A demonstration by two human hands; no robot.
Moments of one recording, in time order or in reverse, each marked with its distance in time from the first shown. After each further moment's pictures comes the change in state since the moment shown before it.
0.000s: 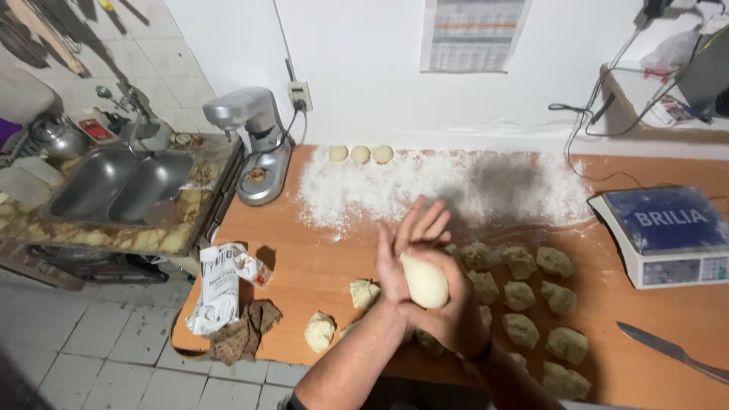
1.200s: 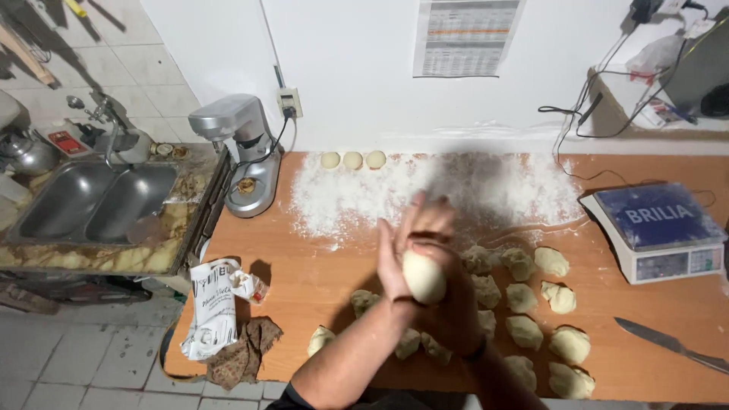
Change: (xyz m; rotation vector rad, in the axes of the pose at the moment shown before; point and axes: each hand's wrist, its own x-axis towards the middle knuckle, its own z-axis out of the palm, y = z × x) left_hand 0.013 0.015 0.007 -0.409 0.003 -0.106; right_hand 0.020 -0.002 0.022 -0.137 0.064 -0.047
